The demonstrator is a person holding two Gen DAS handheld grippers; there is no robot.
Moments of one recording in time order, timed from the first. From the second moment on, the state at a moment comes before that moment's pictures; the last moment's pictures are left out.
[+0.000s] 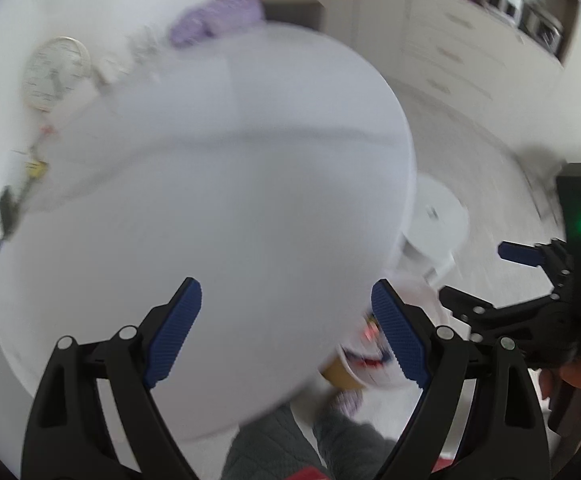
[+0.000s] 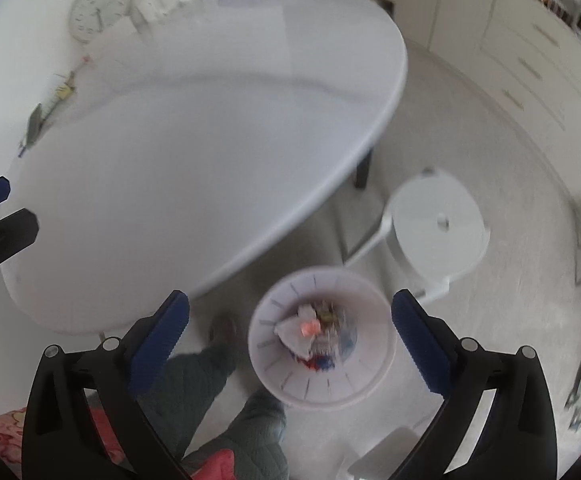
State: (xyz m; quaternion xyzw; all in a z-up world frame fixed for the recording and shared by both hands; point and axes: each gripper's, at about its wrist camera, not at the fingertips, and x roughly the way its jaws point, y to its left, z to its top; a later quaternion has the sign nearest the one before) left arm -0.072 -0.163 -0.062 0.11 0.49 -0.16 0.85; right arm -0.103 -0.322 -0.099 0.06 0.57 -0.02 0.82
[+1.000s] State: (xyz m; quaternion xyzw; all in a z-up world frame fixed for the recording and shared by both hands) left arm 0.086 0.026 0.080 0.04 0.33 -0.09 0.94; right arm 0.069 -0.145 0.084 0.01 0.40 0.01 0.92
